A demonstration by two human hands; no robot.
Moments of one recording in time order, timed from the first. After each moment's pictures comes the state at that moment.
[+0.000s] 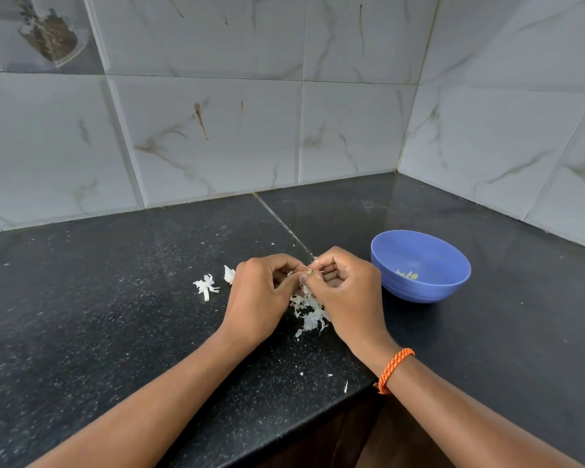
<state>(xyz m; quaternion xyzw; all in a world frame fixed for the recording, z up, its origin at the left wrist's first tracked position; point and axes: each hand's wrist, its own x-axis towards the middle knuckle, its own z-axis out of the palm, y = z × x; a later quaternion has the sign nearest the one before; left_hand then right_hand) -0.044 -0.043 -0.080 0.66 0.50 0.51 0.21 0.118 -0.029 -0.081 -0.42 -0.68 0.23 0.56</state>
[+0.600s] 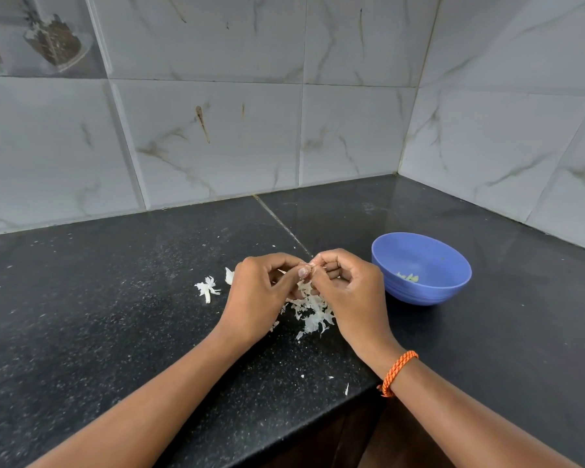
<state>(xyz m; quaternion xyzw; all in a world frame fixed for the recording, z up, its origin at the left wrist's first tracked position) -0.048 -0.044 -0.074 0.65 0.47 0.53 0.27 0.122 -0.030 -0.079 -0.39 -0.66 0.27 0.58</state>
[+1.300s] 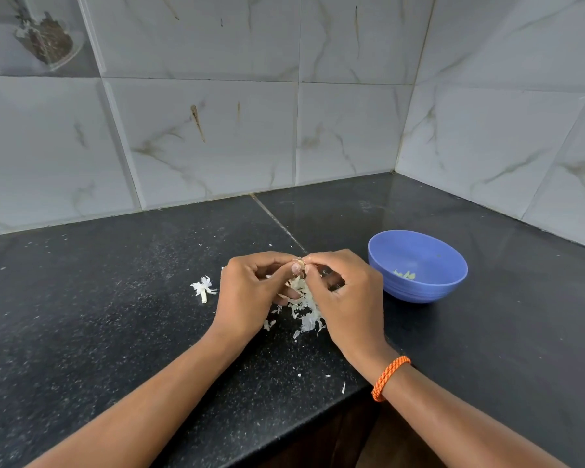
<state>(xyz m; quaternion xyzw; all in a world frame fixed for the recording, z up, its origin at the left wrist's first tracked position) -0.046 -0.048 -0.074 0.58 0.46 0.58 0.34 0.119 -0.035 -0.083 -0.43 -0.70 0.06 0.57</state>
